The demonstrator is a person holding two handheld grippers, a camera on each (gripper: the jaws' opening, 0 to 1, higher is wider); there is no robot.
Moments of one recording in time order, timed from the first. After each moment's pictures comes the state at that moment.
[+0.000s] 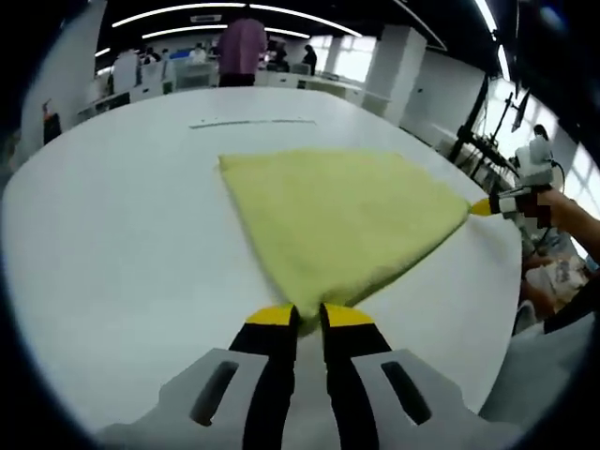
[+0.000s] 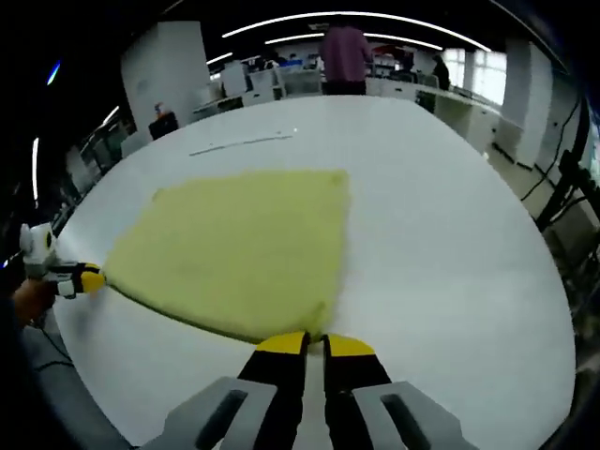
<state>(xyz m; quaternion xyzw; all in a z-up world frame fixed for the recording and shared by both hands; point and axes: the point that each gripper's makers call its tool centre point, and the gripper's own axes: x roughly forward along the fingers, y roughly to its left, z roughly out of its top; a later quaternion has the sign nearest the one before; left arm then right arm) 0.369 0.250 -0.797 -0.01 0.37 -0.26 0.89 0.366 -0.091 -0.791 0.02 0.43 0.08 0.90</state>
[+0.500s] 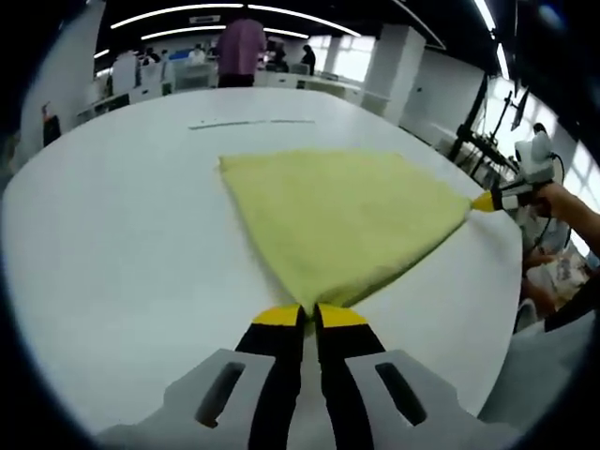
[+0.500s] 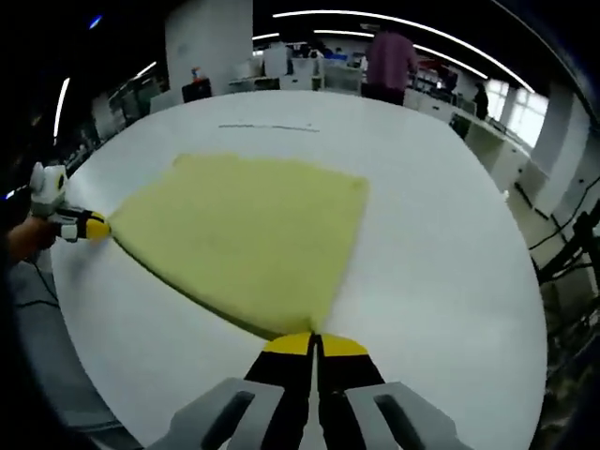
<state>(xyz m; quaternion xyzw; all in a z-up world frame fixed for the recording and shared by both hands) 0.370 0.251 -0.795 0.00 0.36 -0.26 0.89 0.367 -0.097 -0.783 -0.08 0.43 0.15 0.89</state>
